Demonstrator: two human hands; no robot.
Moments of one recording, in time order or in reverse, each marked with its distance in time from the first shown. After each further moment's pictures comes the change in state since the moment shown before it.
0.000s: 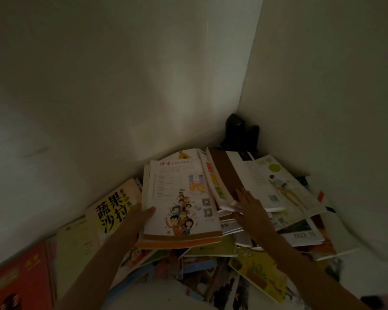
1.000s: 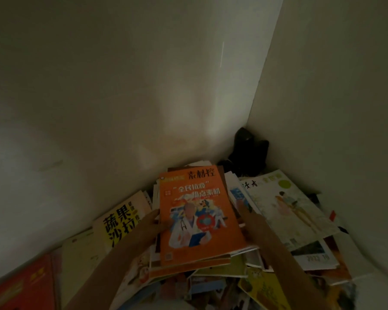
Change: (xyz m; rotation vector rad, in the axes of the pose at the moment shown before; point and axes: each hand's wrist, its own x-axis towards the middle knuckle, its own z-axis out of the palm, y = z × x) left_hand 0.004 0.022 -0.004 0.138 -0.240 -0.055; right_hand 0.008 -0.060 -0.036 1.036 -0.153 0.591
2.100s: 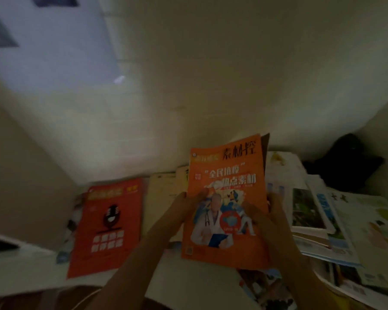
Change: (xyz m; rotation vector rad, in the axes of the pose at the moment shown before) left_hand -0.075 -0.063 -0.058 -0.303 0.348 0.023; right_hand -0.099 -0.010 0.114 0.016 -0.353 -0.409
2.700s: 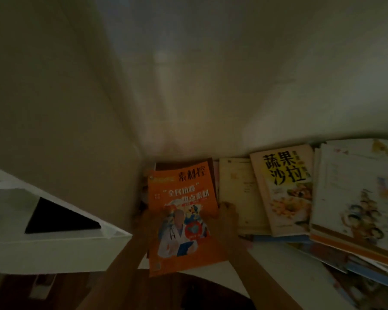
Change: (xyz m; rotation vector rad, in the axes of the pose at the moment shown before) left_hand -0.019 -0.113 -0.258 -0.338 0.326 -0.233; right_hand 0.008 0.114 0.295 -0.552 -0.180 0.244
